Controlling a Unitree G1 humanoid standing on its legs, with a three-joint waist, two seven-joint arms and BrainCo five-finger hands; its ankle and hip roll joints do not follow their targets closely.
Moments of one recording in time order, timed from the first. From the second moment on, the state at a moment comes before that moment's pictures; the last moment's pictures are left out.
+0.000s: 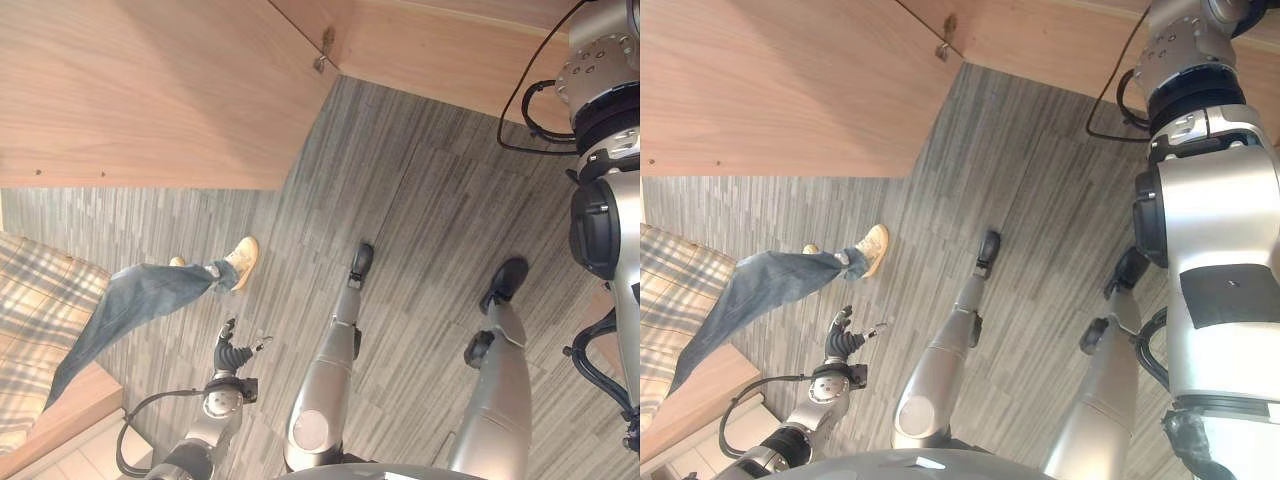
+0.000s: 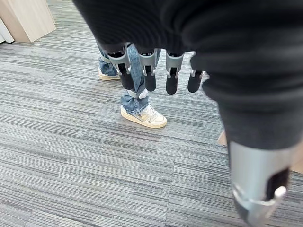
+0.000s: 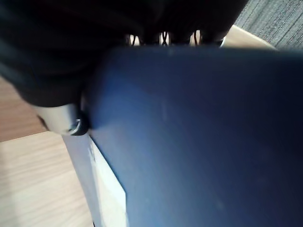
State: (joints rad) left arm -0.07 0.26 -0.43 0.83 -0.39 -0.31 0.22; right arm -1.71 -0.50 0.24 1.37 1.02 -0.36 -0.70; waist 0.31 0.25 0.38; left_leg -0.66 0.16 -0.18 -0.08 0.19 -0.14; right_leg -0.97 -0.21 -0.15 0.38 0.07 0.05
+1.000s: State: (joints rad) left arm -0.09 0.27 -0.42 0.94 -0.39 -0.29 0.21; right arm -1.68 -0.39 0.55 1.37 0.85 -0.15 -0.51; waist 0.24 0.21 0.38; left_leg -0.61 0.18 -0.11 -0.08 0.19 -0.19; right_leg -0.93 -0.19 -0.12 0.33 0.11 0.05
